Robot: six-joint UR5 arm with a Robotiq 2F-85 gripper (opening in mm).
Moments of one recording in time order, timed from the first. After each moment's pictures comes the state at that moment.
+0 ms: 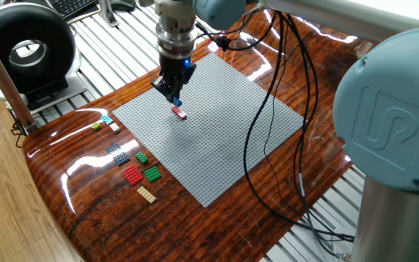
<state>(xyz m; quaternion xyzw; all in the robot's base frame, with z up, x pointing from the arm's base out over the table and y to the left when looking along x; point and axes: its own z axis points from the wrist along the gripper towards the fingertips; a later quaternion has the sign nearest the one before) 0.637 0.055 0.037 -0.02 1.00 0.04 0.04</state>
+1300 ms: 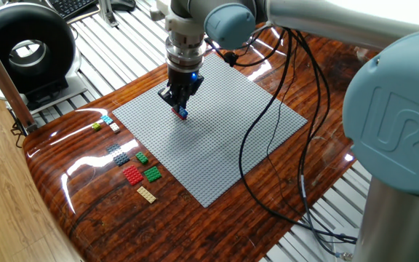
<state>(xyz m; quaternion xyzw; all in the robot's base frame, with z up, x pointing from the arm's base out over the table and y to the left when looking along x) 0.627 0.059 0.020 0.00 1.00 0.04 0.04</state>
